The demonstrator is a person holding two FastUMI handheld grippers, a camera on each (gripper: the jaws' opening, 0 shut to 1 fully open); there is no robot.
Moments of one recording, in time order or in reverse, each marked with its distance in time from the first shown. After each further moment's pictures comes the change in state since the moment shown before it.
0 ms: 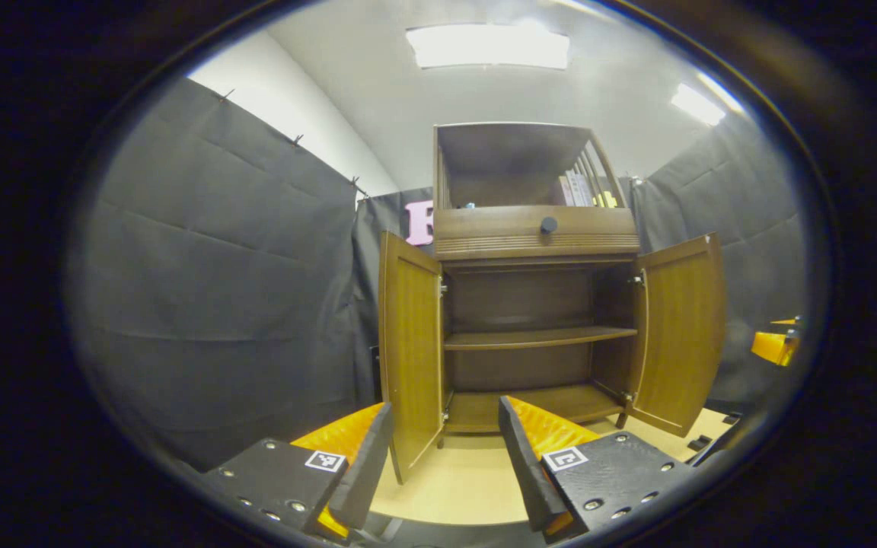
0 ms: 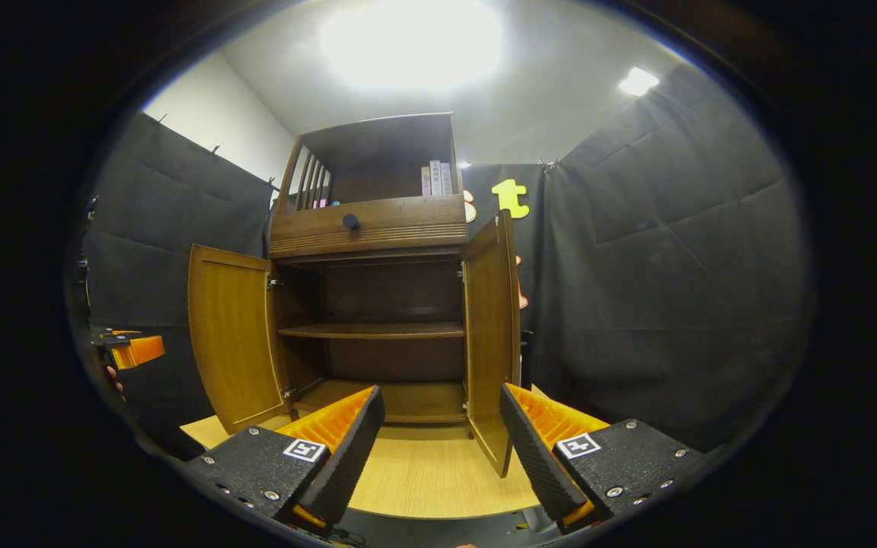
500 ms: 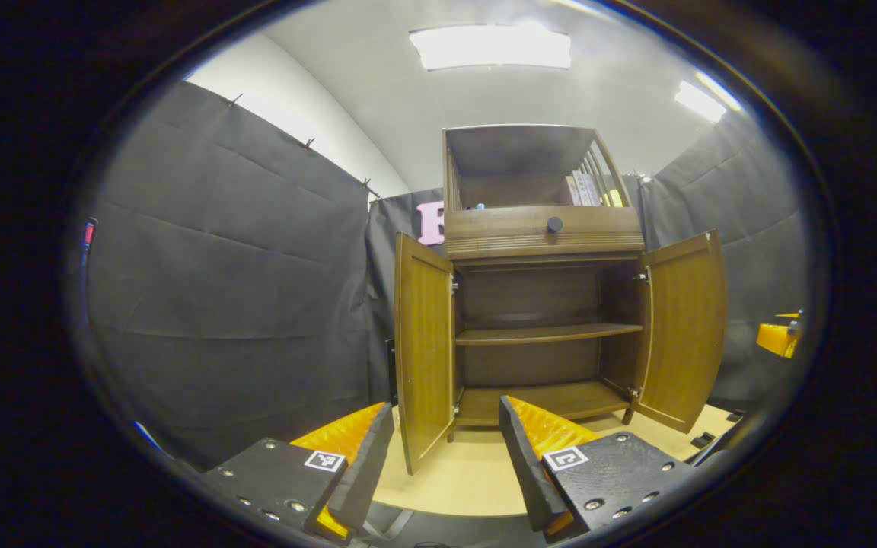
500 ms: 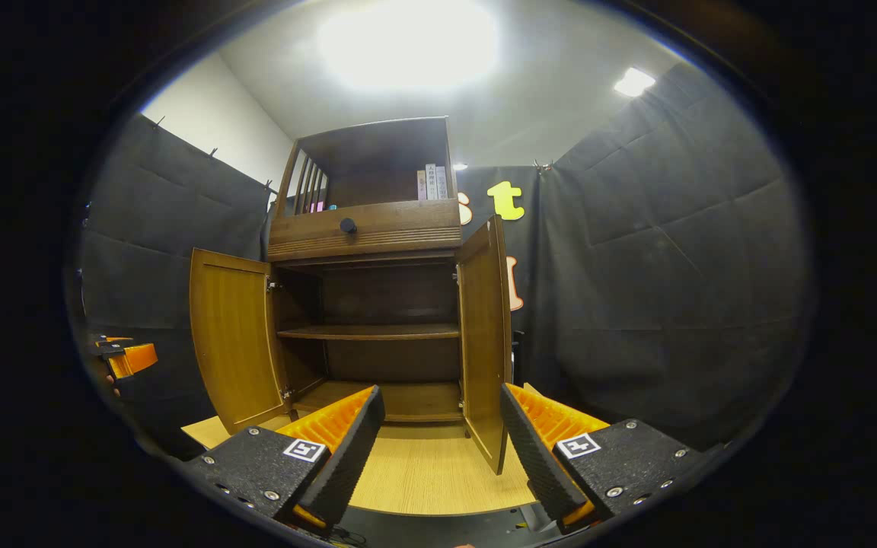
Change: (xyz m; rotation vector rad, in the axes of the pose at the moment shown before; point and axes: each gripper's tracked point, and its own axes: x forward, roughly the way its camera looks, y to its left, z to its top) left arm -0.034 0.008 -0.007 0.009 0.005 0.059; right arm -0.009 -0.012 0.006 0.013 -0.008 -0.004
